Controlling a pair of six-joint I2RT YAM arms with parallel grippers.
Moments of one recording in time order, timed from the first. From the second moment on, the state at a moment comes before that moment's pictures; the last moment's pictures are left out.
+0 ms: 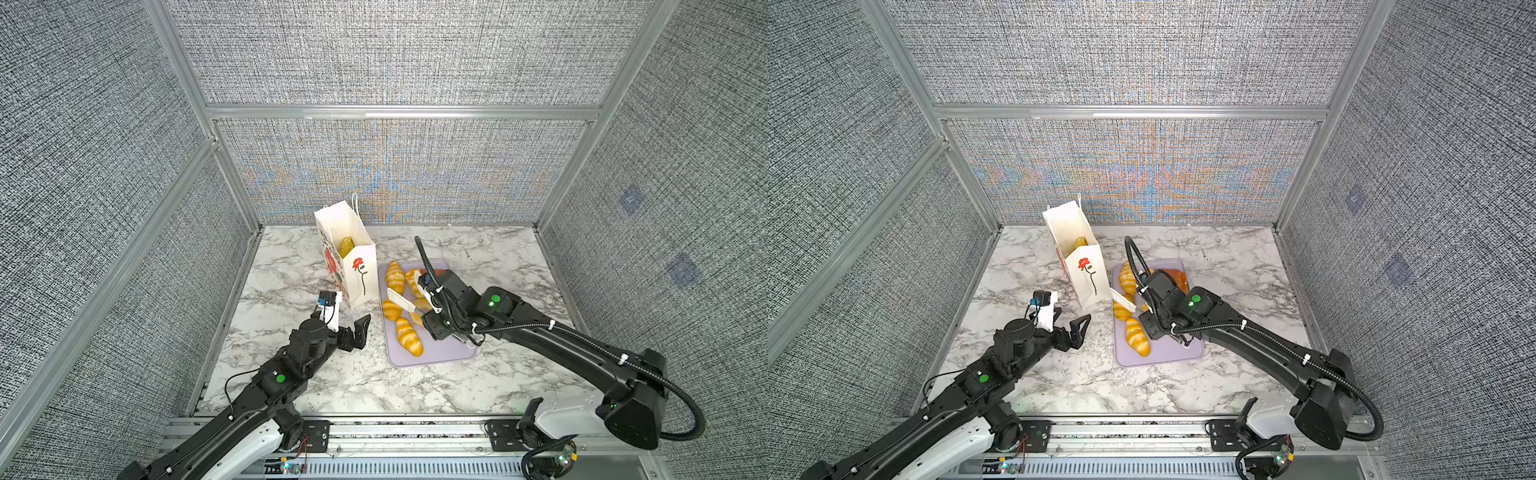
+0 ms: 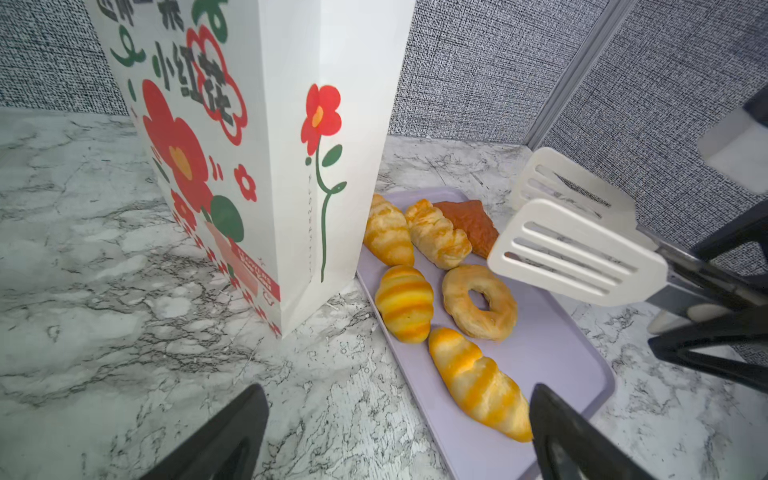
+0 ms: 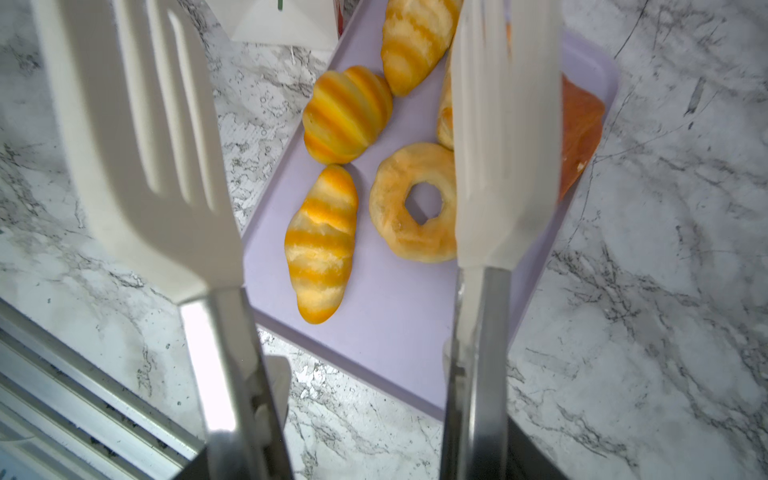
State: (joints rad) left arm -0.75 0.65 0.42 -0.12 -0.16 -0.37; right arm 0.89 1.37 1.21 -0.92 0.20 0.23
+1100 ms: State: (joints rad) left arm -1.04 0.67 0.30 -0.06 -0.37 -0.52; right arm 1.05 1.43 0.95 -0.93 0.18 0.44
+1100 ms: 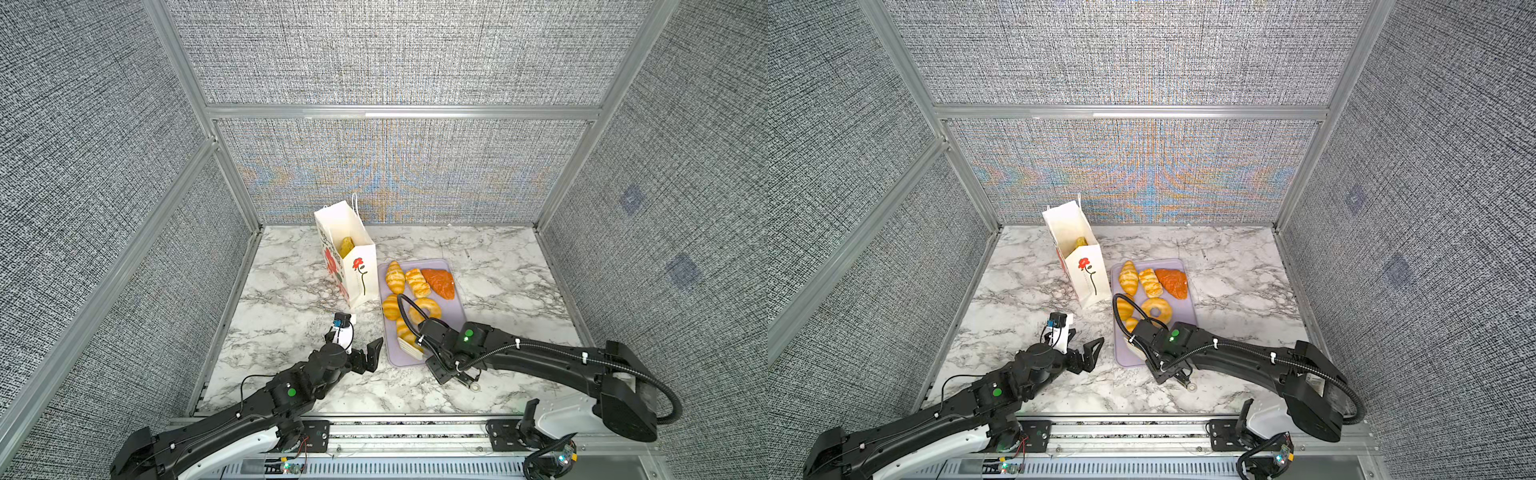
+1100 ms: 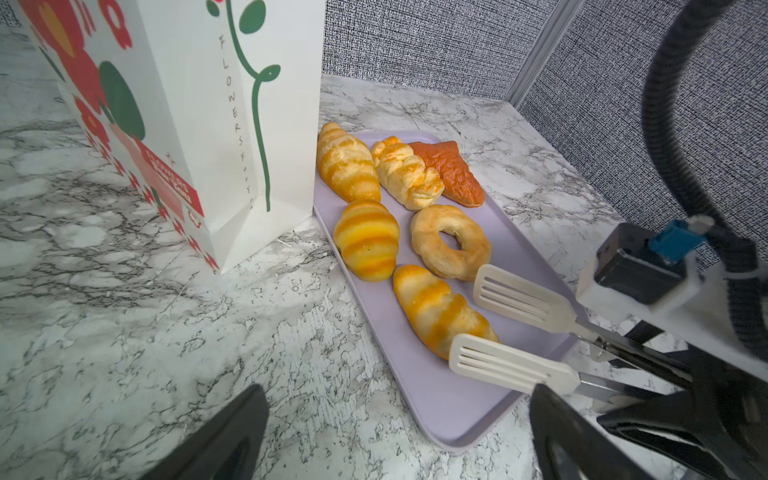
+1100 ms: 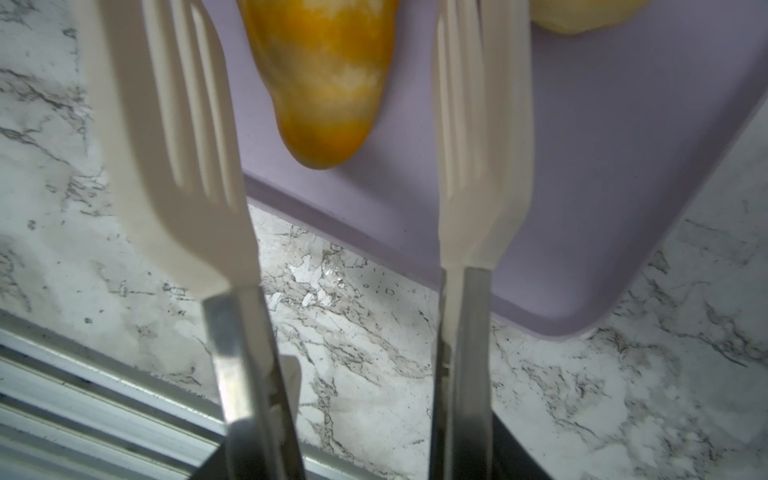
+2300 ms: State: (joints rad) left arm -1.07 0.60 0.27 -0.11 -0.43 -0.55; right arm 1.07 1.52 1.05 -1.01 0.21 0.41
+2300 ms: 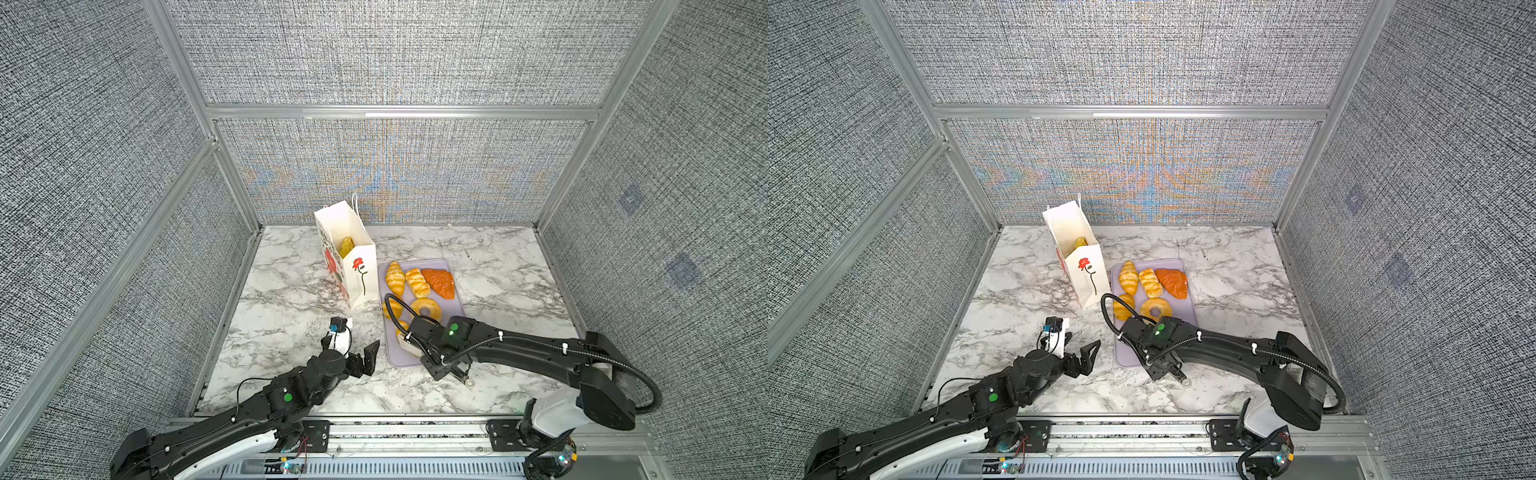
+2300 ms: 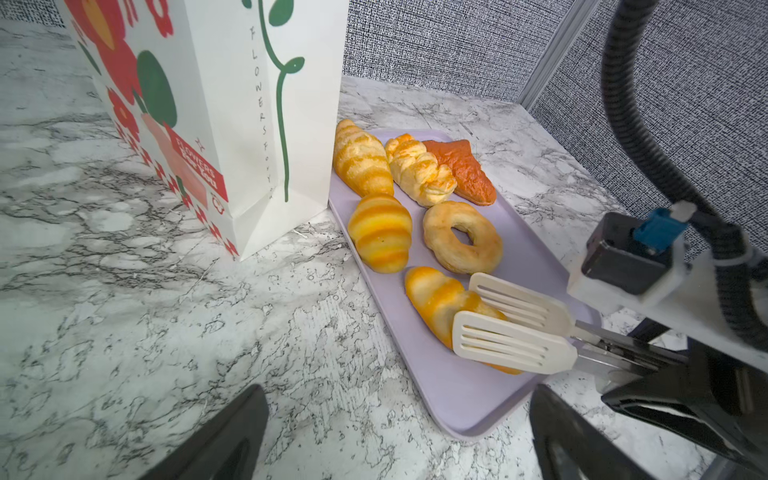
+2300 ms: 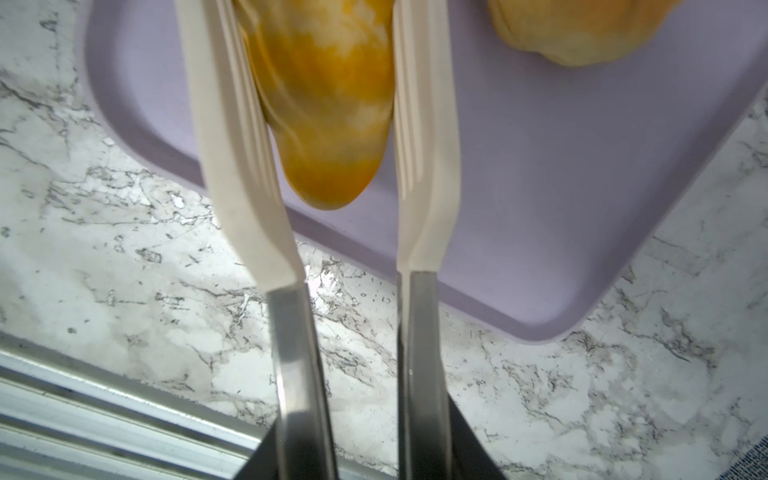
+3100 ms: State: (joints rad) left arm -1.07 0.61 0.35 -0.11 -0.46 -0.48; right arm 1.03 1.41 1.11 -1.03 0.22 0.40
